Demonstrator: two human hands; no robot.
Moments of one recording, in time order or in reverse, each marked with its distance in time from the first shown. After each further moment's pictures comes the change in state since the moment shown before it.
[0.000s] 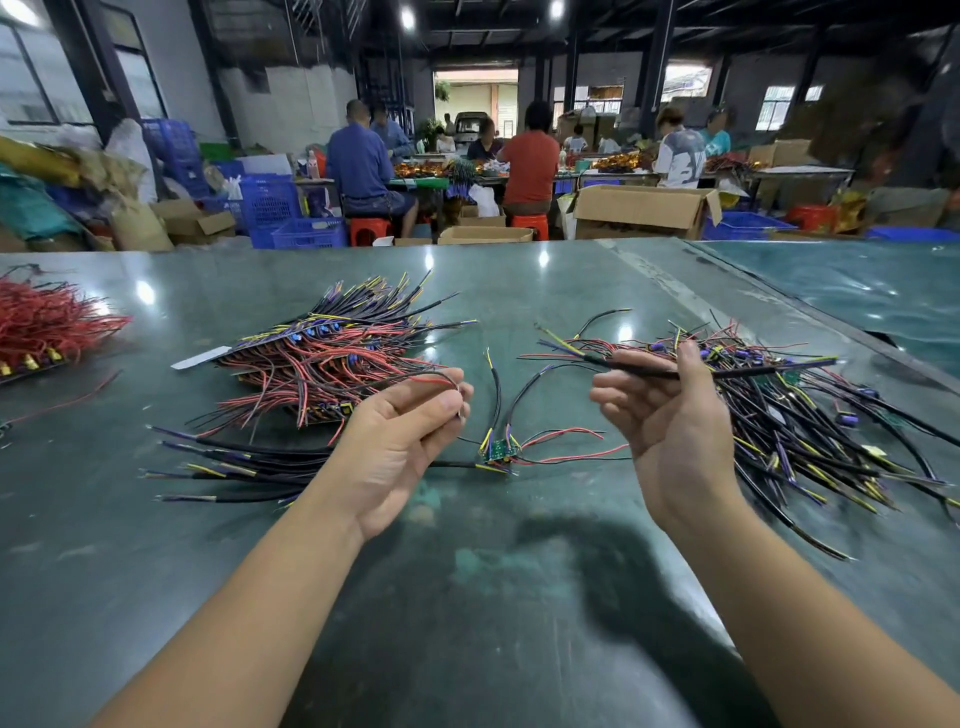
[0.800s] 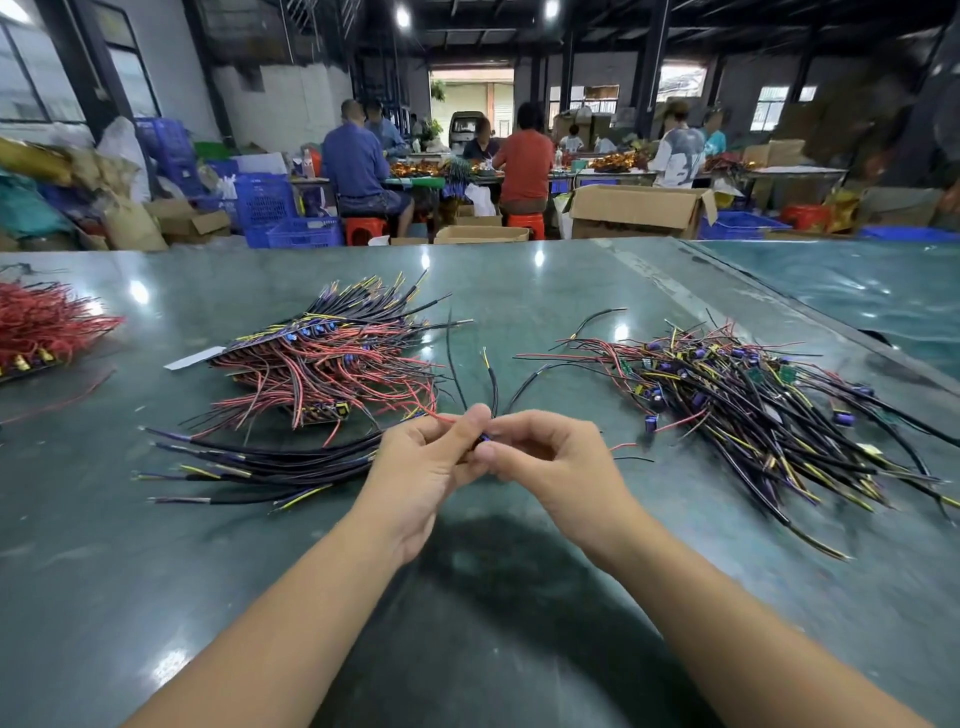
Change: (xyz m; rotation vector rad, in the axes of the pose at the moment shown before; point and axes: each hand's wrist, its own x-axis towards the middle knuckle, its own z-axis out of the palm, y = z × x) left_hand -0.004 -0.028 0.017 0.143 0.140 -0.056; right_hand -0.030 0.041 0.023 -0.572 -0.446 0.042
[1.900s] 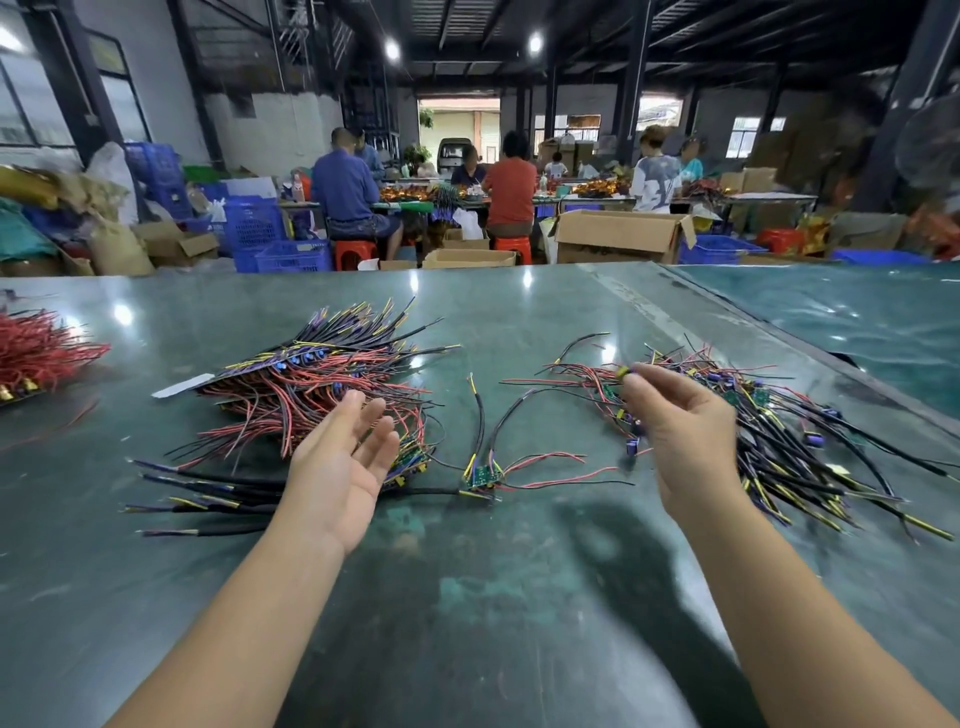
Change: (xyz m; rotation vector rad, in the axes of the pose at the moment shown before) left_hand 0.023 0.029 -0.039 -0.360 0.272 0.074; right_hand 0.029 -0.012 -0.089 0.074 0.662 -0.051
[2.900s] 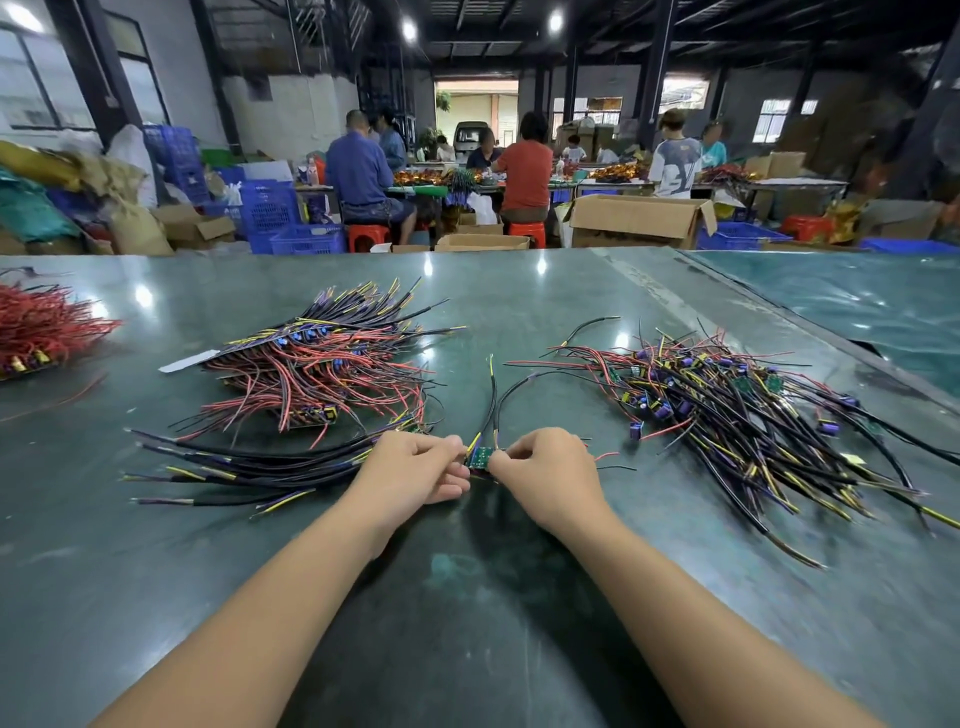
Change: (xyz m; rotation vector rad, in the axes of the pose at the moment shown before) left_hand -0.017 -0.044 0.011 0.858 -0.204 -0.065; right_hand -0.052 0.041 0.058 -1.038 -0.422 -0.056
